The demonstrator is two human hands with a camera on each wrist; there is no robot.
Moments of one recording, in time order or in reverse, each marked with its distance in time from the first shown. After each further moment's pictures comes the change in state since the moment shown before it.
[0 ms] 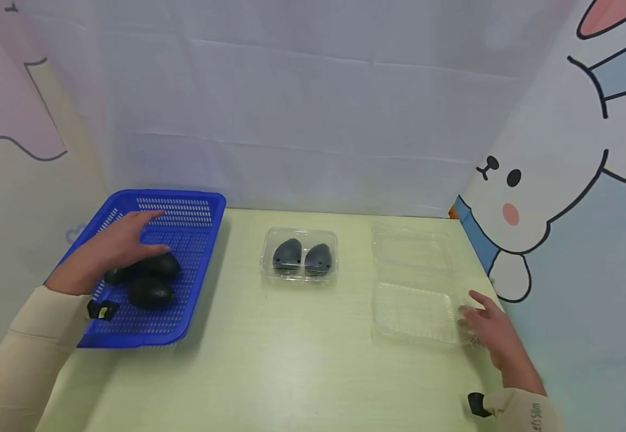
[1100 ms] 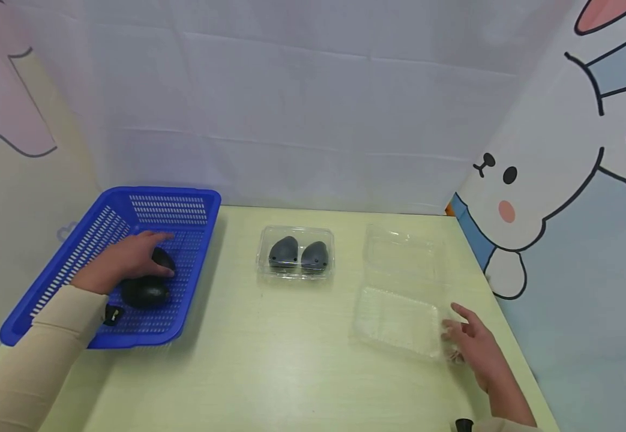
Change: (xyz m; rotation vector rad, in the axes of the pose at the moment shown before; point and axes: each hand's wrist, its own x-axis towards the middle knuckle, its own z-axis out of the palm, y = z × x) left_hand 0.019 -0.022 0.045 0.128 -0.089 0.026; right_hand -0.030 0.001 0.035 0.126 -0.008 0.034
